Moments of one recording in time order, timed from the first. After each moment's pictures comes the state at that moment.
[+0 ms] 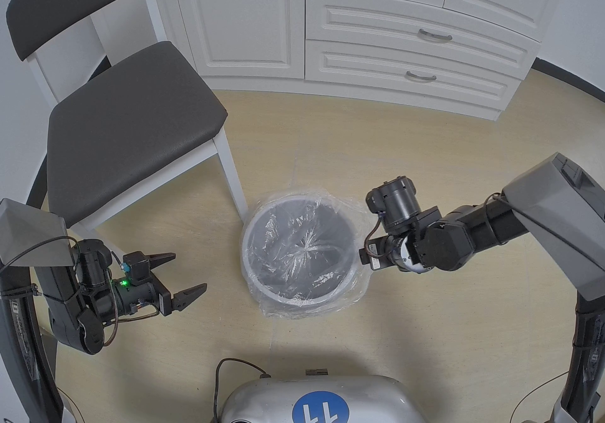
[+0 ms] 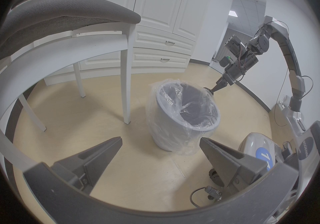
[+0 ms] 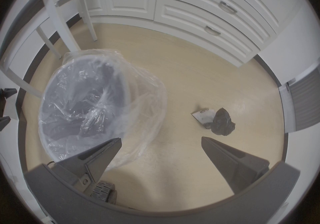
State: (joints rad) left arm 0.00 2.24 -0.36 -1.53 -0.66 0.30; right arm 0.56 2.22 -1.34 -0.11 -0.50 0.18
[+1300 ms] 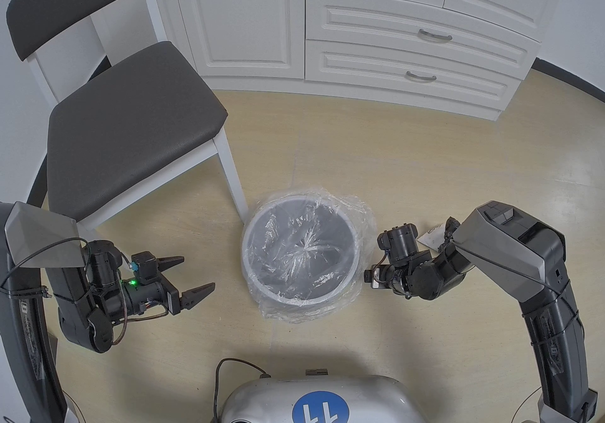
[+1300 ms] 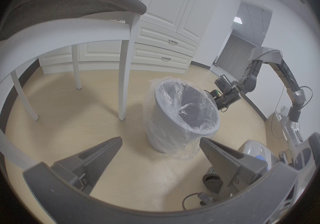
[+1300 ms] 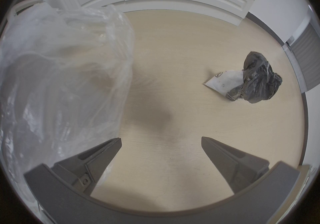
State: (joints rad) left arm -0.02 2.30 -0.42 -1.53 -0.65 0.21; right arm 0.41 2.59 -1.40 -0.43 -0.32 0.34
